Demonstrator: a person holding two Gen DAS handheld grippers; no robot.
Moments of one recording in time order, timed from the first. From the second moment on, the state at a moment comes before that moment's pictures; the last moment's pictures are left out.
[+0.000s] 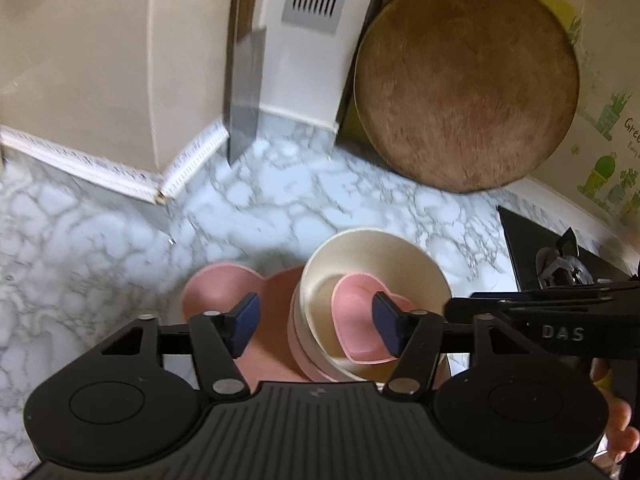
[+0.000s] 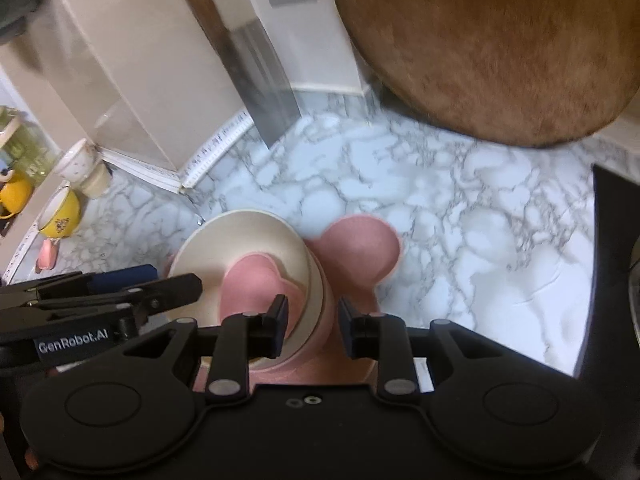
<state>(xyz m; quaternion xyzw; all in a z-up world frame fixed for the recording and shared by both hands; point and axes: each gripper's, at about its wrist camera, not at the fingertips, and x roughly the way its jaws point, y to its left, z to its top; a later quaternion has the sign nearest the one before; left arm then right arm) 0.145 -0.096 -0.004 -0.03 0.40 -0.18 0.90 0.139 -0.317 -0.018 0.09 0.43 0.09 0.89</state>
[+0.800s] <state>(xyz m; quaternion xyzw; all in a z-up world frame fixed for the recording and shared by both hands) 0.064 -0.053 0.019 -0.02 0.30 -0.23 0.93 0.024 -0.287 0.012 0.08 0.29 0.07 0.95</state>
